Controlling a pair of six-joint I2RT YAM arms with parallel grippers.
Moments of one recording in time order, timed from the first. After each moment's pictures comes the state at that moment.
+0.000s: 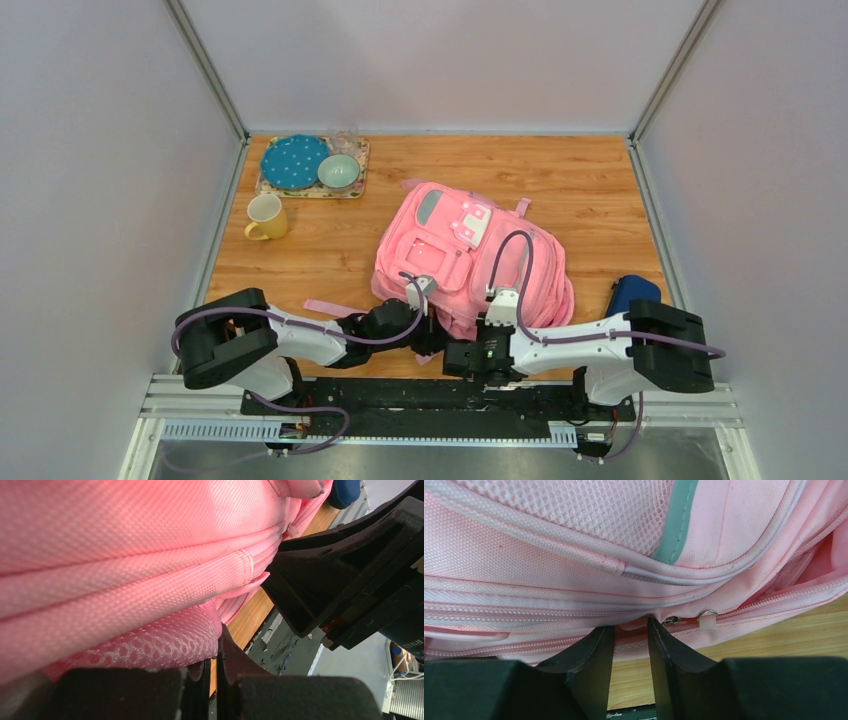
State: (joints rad) left arm -1.16 1.44 0.35 0.65 0.04 -0.81; right arm 1.43 1.41 0.71 -0.90 0.78 1.55
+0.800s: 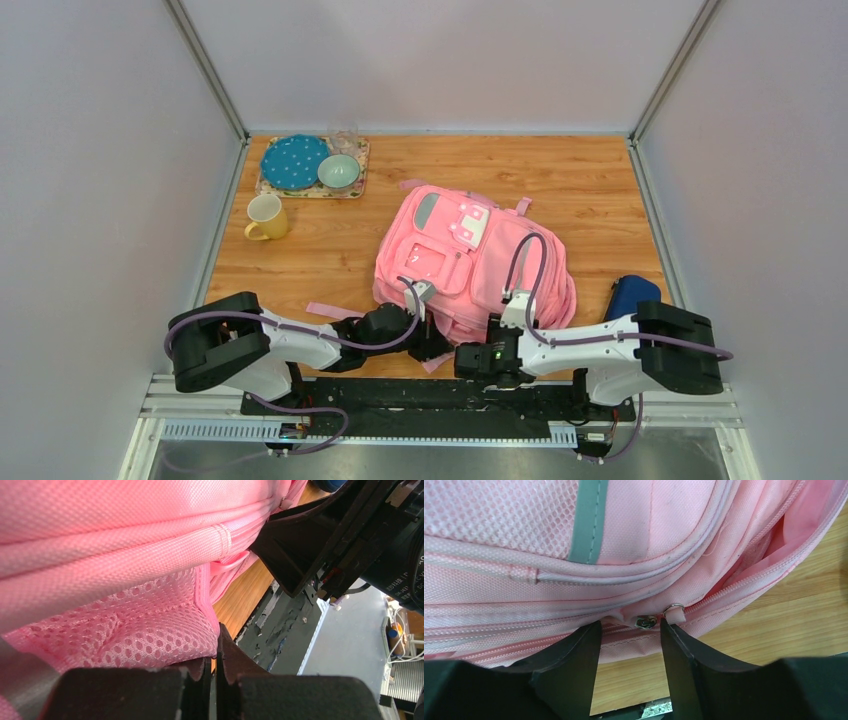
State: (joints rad) left arm -1.18 1.40 0.31 0.66 0.06 -0.79; right arm 1.42 1.38 0.67 -0.99 0.78 1.65
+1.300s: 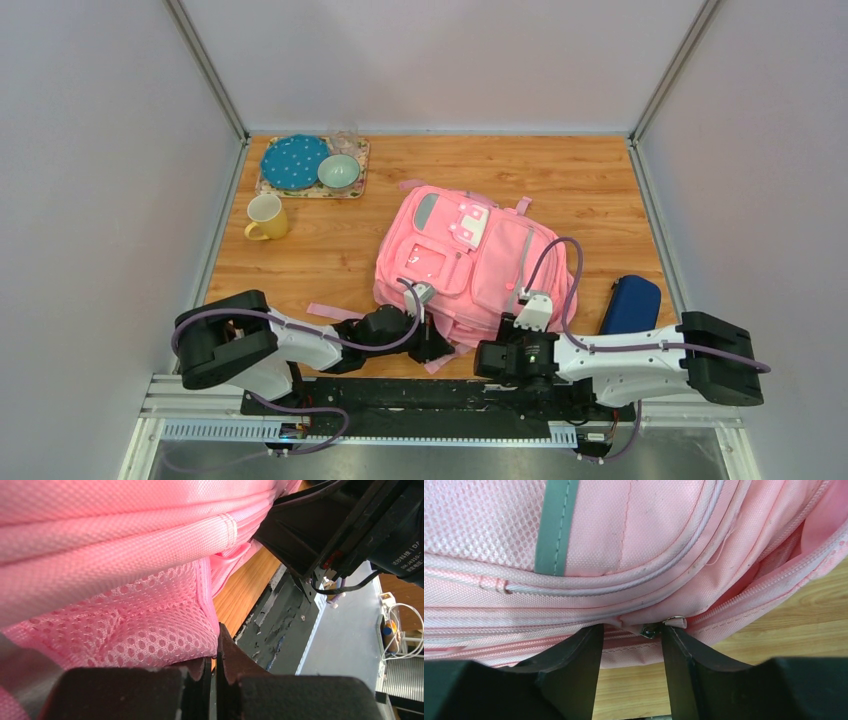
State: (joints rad) left arm -1.18 1.43 0.29 0.72 0.08 -0.81; right arm 1.41 1.15 0.49 -0.82 0.81 1.58
